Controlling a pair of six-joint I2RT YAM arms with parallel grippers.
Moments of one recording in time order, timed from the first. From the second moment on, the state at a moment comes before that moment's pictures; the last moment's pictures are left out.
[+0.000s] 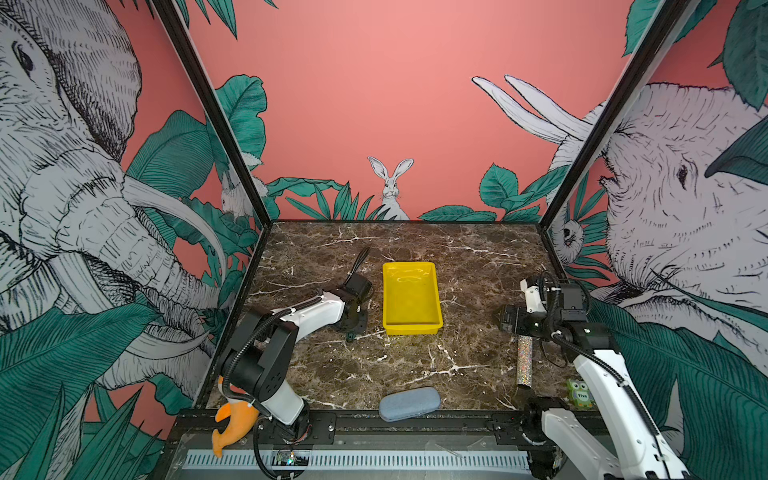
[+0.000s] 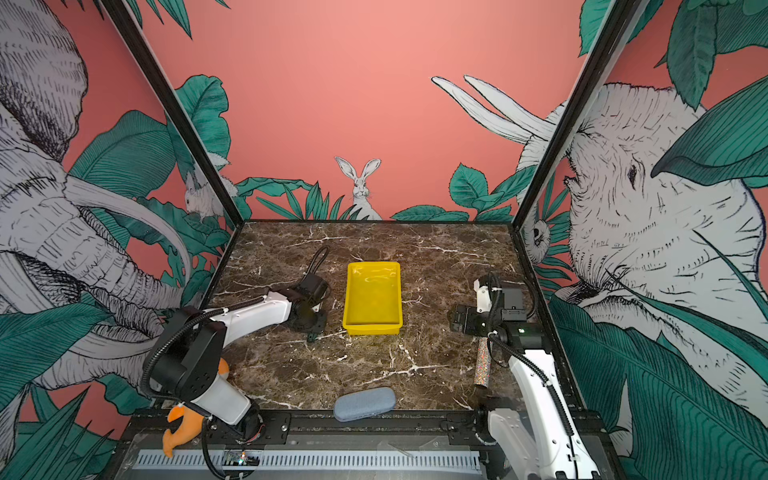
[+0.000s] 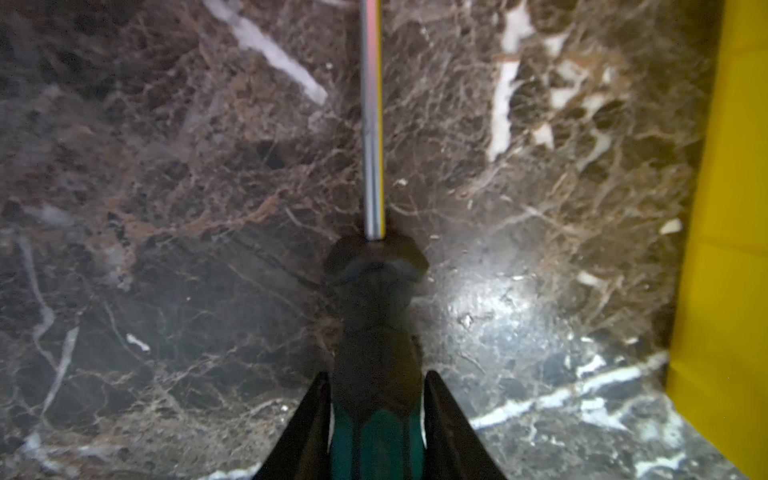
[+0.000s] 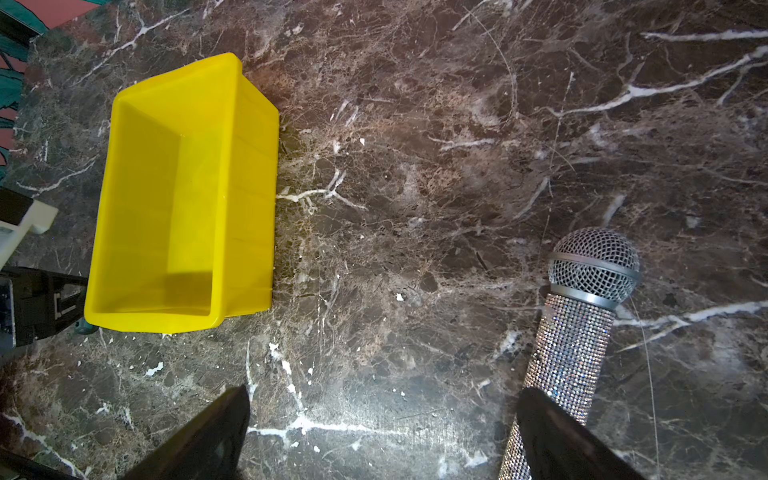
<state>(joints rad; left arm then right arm) -0.53 1.61 0.89 -0.63 -0.09 -0.37 0.02 0.85 0.79 -0.85 -0.27 0.16</state>
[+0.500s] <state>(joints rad) -0.53 1.66 0.93 -0.59 -0.11 -0.37 0.02 0.86 0.79 -0.85 -0.27 0.16</state>
